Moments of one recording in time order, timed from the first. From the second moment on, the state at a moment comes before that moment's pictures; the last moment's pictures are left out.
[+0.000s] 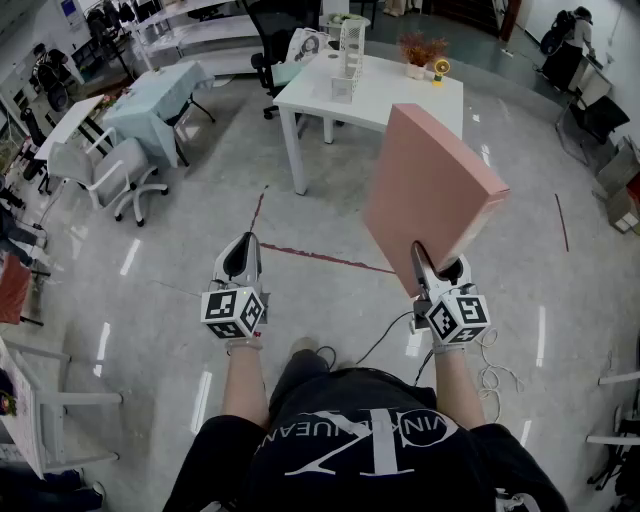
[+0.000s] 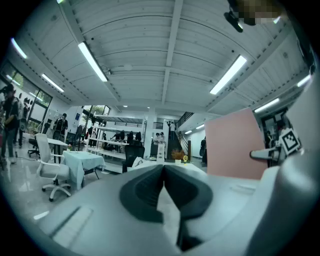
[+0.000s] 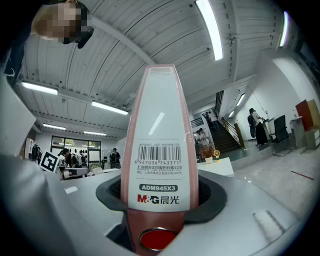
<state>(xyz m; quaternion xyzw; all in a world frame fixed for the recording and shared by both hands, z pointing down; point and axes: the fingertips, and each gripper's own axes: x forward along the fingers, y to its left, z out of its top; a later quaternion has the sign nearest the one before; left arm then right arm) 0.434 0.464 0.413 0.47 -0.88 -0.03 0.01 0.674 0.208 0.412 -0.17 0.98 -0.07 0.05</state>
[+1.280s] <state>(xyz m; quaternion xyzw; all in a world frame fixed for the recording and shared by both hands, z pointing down) 0.198 0.350 0.404 0.50 -0.86 -0.02 0.01 0.451 0.109 0.408 -0.21 0.97 -0.09 0.04</state>
